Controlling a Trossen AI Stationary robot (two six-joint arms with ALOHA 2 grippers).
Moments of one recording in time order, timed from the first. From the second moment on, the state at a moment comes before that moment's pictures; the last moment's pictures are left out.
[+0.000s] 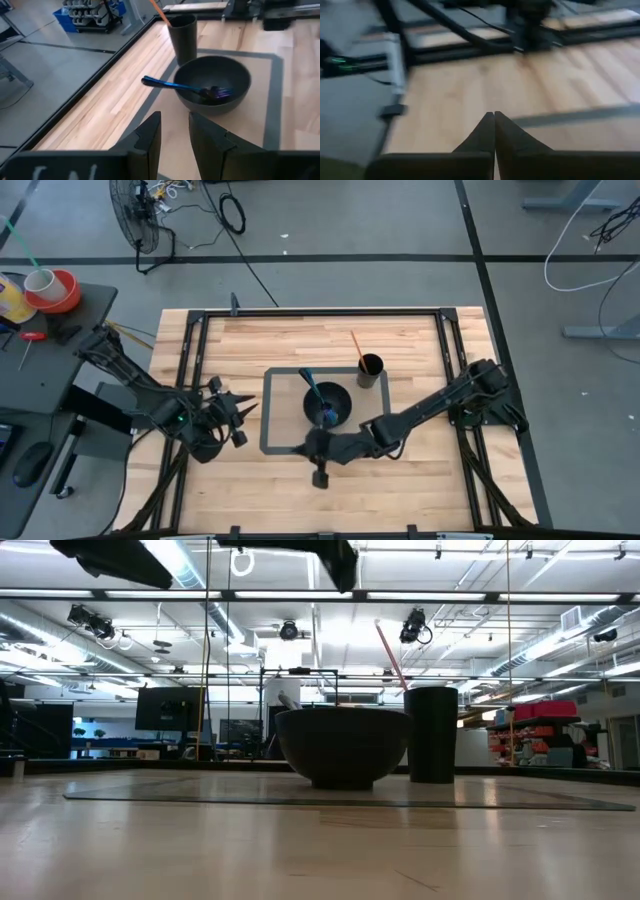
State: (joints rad) left arm -0.72 1.06 0.81 -0.69 -1.08 -0.71; right arm 0.42 1.91 1.37 0.08 0.37 0.31
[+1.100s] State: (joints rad) left arm -0.65 1.24 0.81 -0.23 -0.95 -0.36; right arm 0.44 0.99 0.39 0.63 0.43 0.12
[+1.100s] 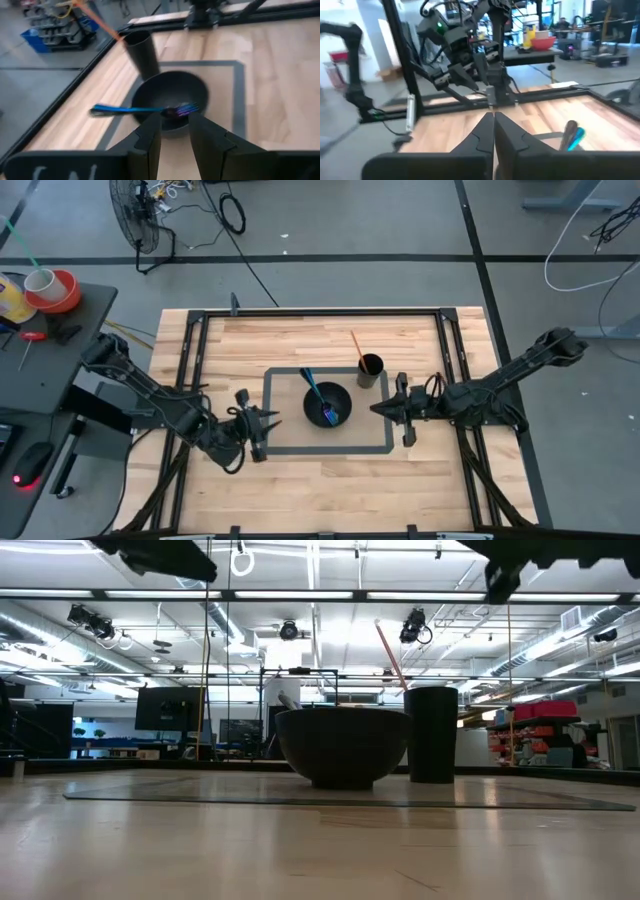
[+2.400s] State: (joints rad) left arm -0.63 1.28 0.81 -0.16 -0.94 -0.21; right arm 0.08 0.00 0.09 0.22 0.02 0.11
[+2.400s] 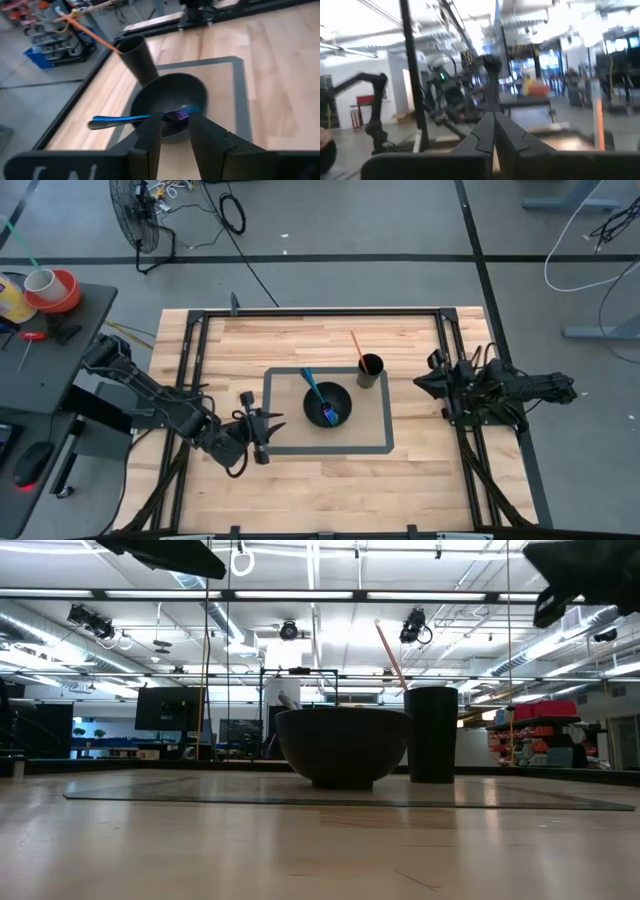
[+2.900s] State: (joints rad) left arm -0.59 1.28 0.81 -0.15 -0.83 -0.25; right arm 0.08 0.02 0.02 0.16 0.10 0.13
